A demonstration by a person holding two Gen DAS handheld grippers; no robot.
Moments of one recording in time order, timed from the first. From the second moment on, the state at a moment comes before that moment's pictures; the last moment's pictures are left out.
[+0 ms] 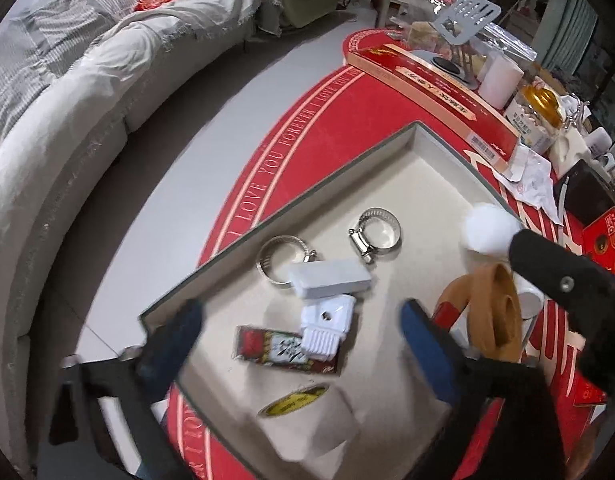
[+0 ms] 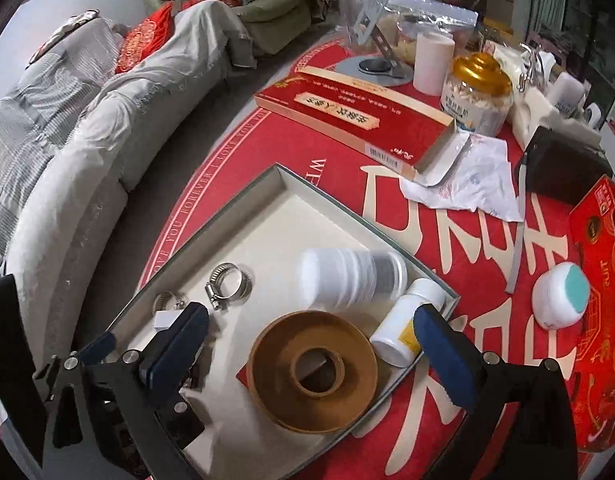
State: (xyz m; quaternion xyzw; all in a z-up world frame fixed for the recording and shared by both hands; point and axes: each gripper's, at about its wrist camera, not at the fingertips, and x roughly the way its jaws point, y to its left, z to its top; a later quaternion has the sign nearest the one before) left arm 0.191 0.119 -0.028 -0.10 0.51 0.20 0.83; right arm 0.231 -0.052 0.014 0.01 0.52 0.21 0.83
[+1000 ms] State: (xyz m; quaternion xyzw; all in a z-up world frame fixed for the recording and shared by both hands) left arm 0.103 0.110 0.053 -0.13 0.51 0.22 0.82; right arm 0.151 -0.074 0.092 0.02 0.56 0.22 0.80
